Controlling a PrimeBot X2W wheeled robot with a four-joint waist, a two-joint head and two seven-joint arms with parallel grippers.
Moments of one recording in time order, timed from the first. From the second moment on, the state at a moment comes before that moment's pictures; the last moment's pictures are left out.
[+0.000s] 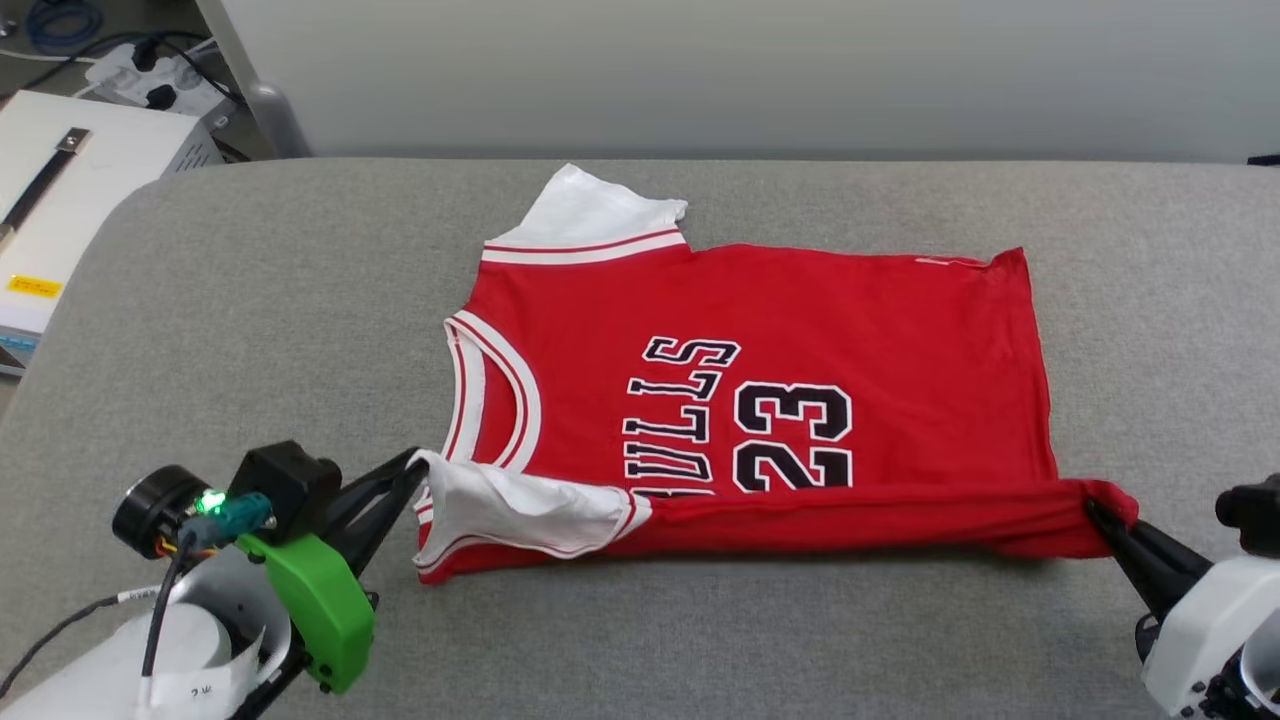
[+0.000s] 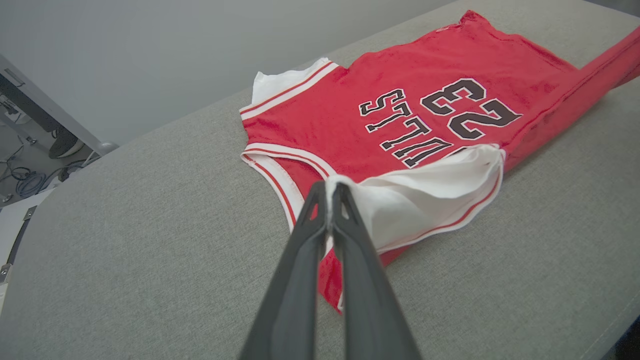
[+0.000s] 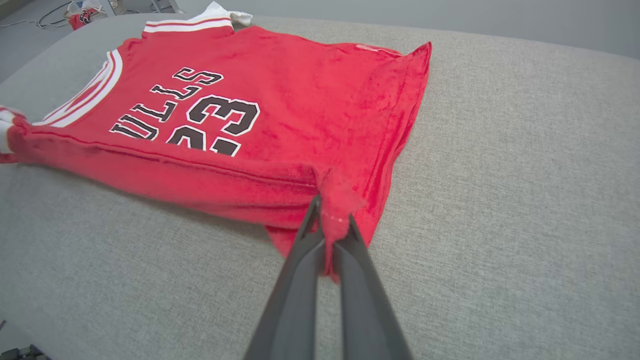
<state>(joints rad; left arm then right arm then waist) -0.39 0.88 -0.86 -0.06 -0.77 0.04 -0.06 0.00 -0.62 0.26 0.02 0.69 0.13 0.12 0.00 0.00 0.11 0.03</state>
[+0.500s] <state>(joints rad) -0.60 0.81 -0.87 0.19 -0.77 -0.07 0.04 -0.26 -0.60 0.38 0.18 0.67 0.13 0.17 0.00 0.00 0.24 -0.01</state>
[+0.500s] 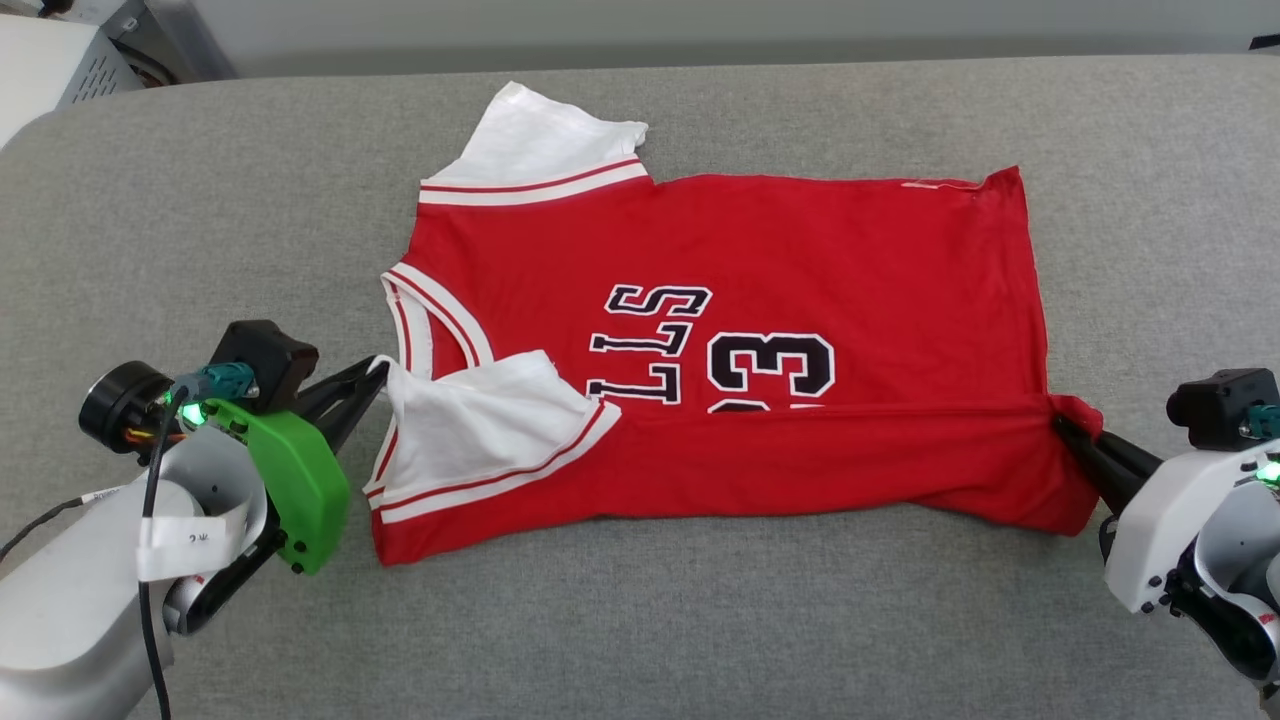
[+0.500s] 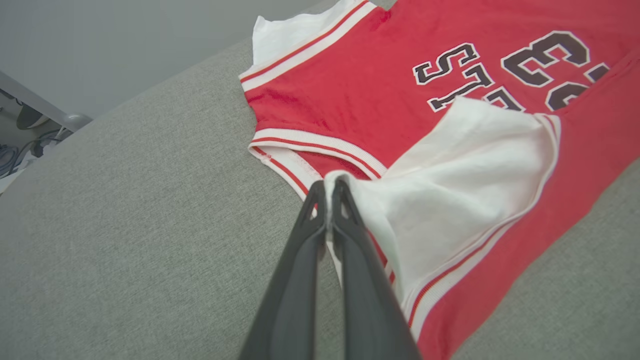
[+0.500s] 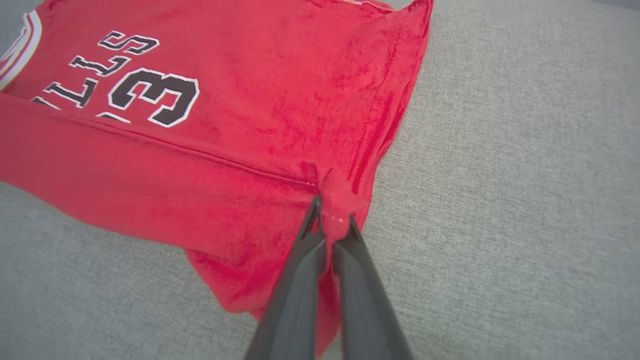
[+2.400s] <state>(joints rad) -0.29 0.72 -0.78 0.02 -1.09 0.41 0.12 0.00 -0.19 -0.05 -0.19 0.31 0.13 0.76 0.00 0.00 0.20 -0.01</state>
